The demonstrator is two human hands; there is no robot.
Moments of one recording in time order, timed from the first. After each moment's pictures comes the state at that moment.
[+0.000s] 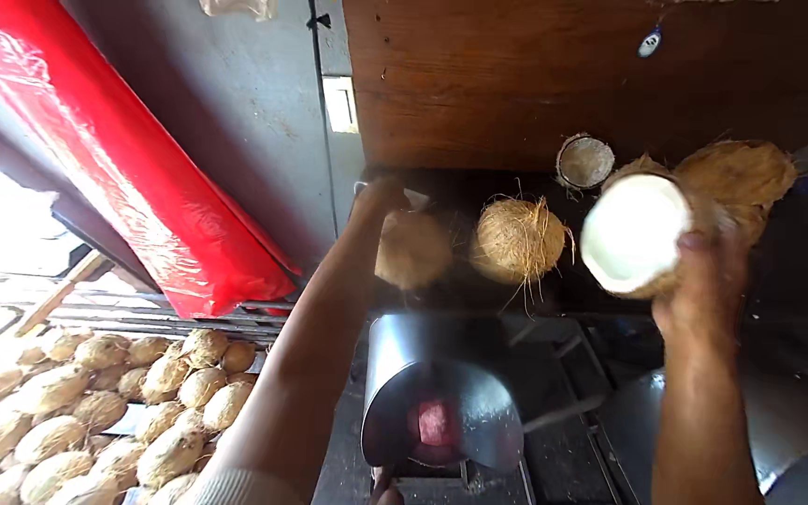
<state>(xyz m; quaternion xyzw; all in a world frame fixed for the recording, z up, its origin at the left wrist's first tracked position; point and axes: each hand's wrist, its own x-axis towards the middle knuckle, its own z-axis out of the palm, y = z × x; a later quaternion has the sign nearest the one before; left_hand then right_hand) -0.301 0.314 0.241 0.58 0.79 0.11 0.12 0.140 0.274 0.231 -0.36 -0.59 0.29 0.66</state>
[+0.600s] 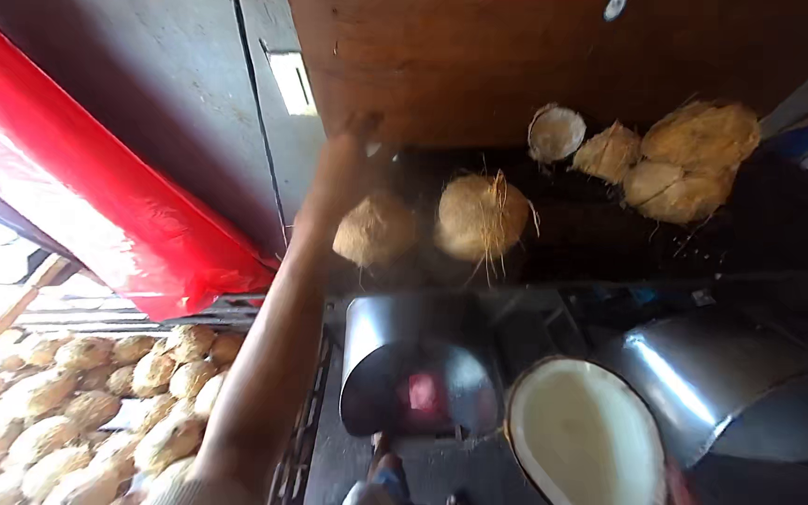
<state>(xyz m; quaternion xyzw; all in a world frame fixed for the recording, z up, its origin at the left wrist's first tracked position) -0.241 0.237 0.278 0.67 0.63 0.39 0.02 0.137 0.034 0.161 -0.42 -0.18 0.50 0.74</state>
